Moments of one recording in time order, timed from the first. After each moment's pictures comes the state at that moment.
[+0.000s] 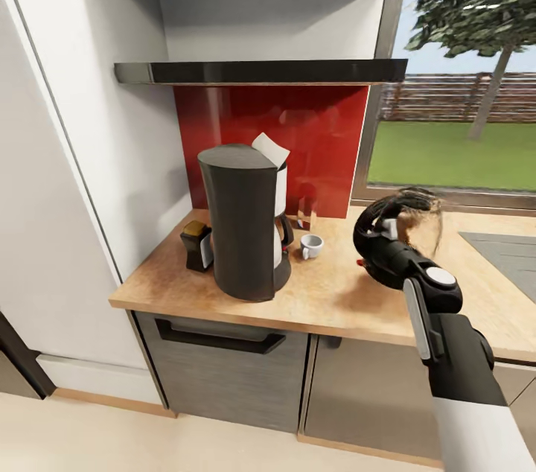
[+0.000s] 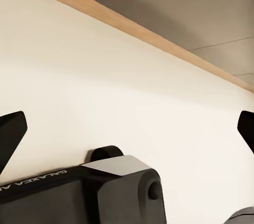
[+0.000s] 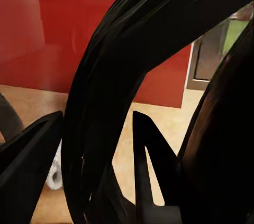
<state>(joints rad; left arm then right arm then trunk) -0.27 0.00 -0.28 -0.04 0.57 -0.14 -0.74 -0.62 -0.03 -0.10 -1.53 0.07 0.50 0.23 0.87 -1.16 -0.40</state>
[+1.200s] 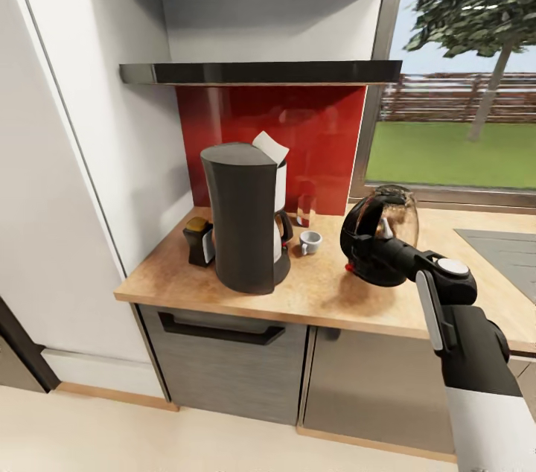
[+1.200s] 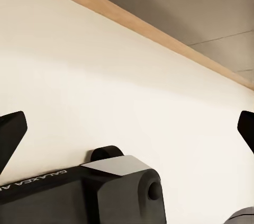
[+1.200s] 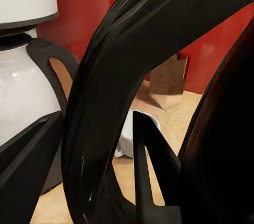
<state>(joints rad) -0.27 0.00 -0.28 -0.04 0.57 -0.14 -0.73 -0.66 -0.09 -0.11 -1.53 0.07 0.59 0.54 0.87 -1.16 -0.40</state>
